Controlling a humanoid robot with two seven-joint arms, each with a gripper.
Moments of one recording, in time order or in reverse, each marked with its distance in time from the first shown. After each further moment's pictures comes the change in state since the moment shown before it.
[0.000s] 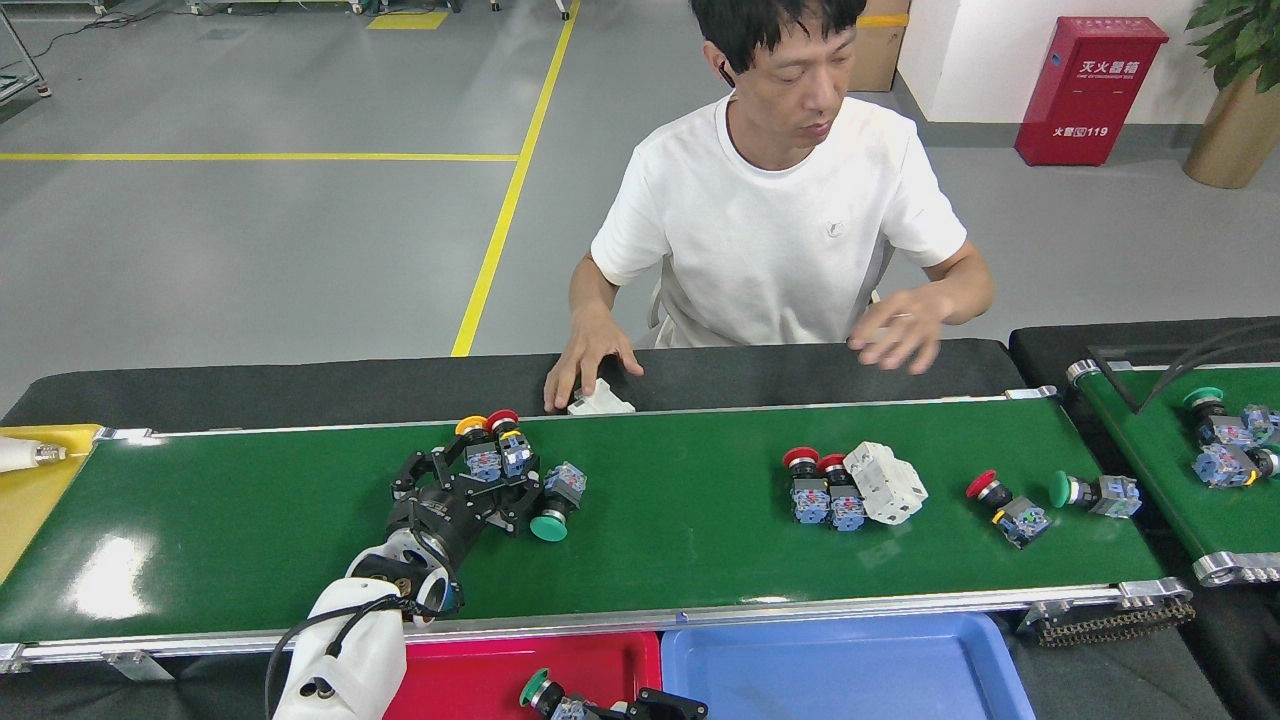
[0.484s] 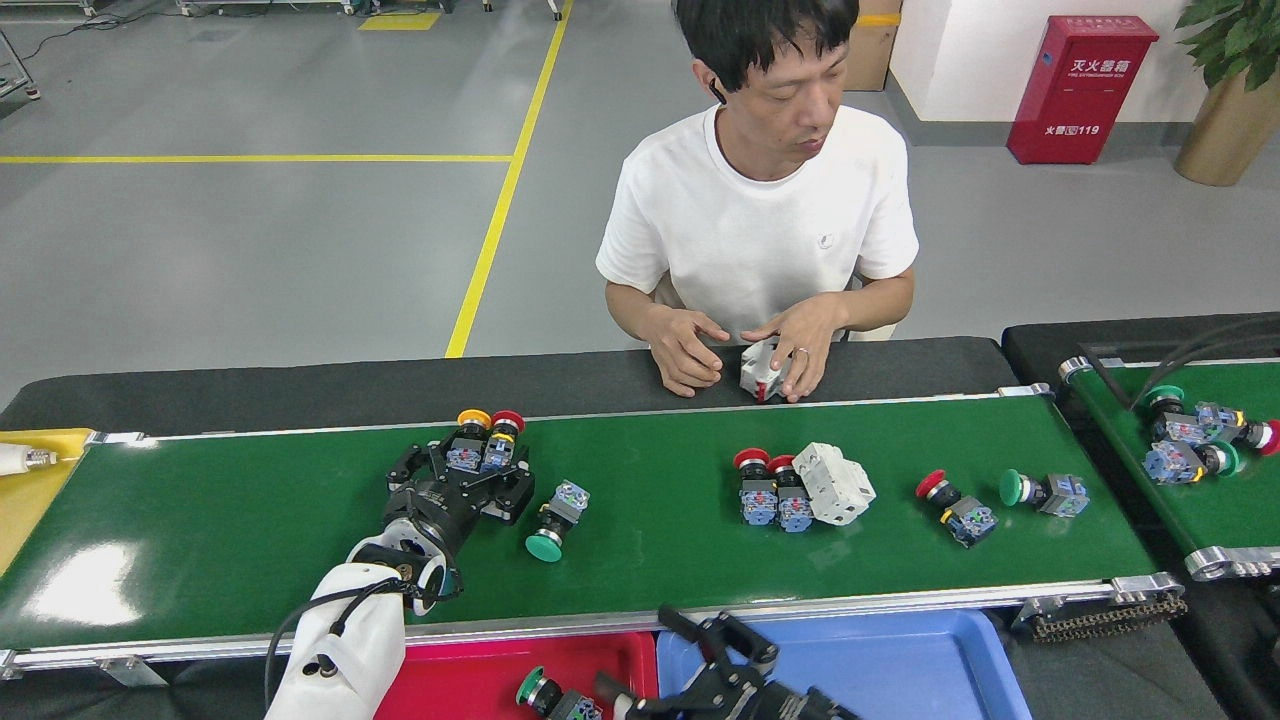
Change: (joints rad) left arm -0.009 0.015 -0.014 0.037 -0.002 0.017 0.044; right arm -0.078 0.034 -0.260 -0.101 0.000 0.168 -0.013
